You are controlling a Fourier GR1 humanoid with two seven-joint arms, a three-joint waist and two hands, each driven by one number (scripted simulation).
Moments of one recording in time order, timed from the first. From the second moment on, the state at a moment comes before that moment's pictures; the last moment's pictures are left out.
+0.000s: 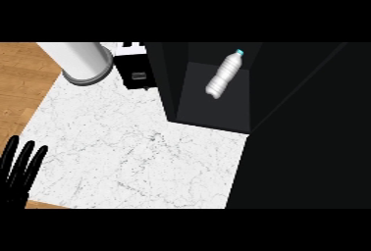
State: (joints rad) left arm 0.37 0.69 -0.21 -1.91 0.93 -0.12 -0.53; right arm 0.74 -0.38 0.64 -2.49 0.00 0.49 -0.06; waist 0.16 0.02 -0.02
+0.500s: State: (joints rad) left arm 0.37 0.73 -0.18 -1.91 0.95 -0.18 -0.51; right arm 0.58 -0.44 0.60 -2.49 -0.01 0.55 -0.02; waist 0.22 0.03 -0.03
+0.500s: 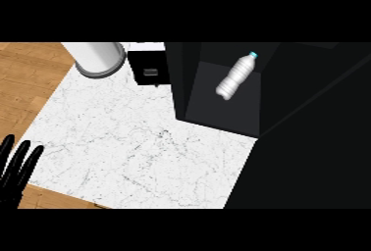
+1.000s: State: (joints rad) left arm 0.37 0.76 -0.15 -1.89 0.96 -0.21 -0.51; right arm 0.43 -0.48 0.59 -2.49 -0.02 0.61 0.02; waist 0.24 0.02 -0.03
